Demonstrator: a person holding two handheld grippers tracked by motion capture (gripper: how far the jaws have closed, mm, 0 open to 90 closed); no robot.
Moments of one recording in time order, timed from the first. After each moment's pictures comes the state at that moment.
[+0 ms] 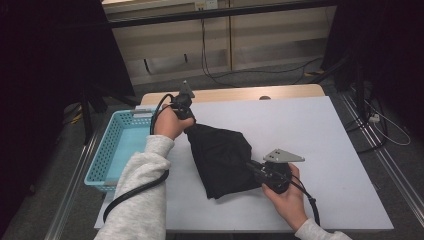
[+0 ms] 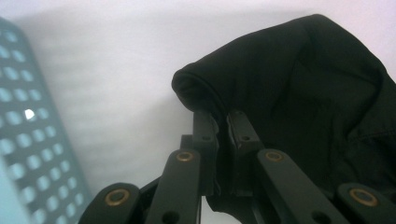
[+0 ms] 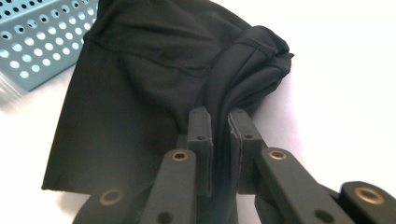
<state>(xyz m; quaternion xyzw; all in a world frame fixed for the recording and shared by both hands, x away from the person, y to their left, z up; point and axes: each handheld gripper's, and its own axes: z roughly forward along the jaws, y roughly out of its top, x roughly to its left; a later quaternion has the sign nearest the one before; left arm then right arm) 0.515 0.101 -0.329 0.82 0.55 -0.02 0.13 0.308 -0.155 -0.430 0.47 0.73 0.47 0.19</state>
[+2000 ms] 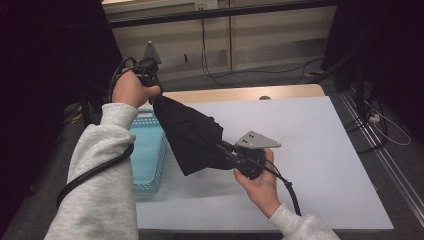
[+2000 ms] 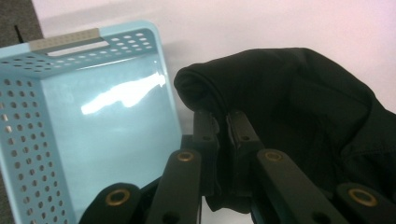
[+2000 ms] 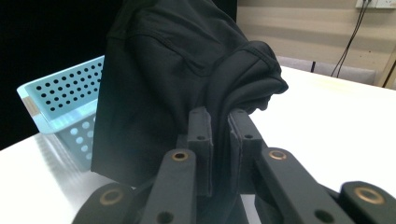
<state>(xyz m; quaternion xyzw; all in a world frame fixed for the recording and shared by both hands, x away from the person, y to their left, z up) 0.519 0.160 -0.212 0.80 0.58 0.05 0.12 0.326 -0.089 -0.368 0.39 0.71 0.55 0.22</state>
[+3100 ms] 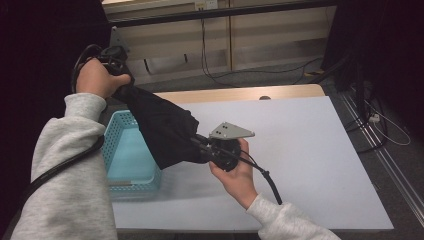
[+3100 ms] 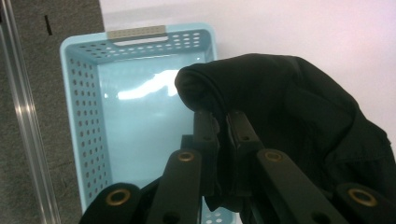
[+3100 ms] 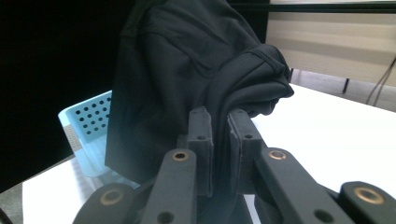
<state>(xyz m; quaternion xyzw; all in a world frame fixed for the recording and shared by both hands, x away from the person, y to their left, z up) 0.515 0.219 -0.171 0.77 0.62 0.07 0.13 0.342 -0.036 -0.343 0.36 0.71 0.58 0.19</state>
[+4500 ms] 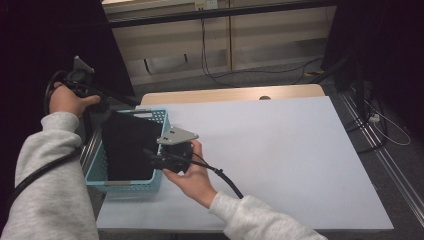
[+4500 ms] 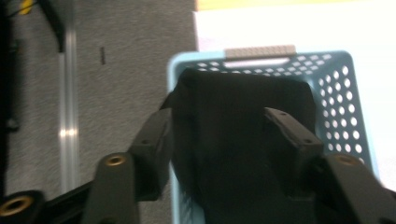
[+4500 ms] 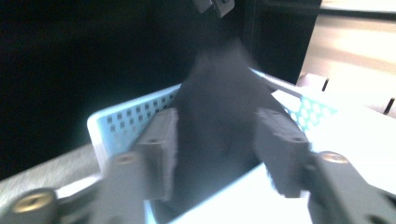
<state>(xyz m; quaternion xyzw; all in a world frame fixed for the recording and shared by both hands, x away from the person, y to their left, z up) 0.530 0.330 -0.255 0.76 0.62 0.14 0.16 0.358 0.058 -0.353 0.30 0.75 0.57 0.17</state>
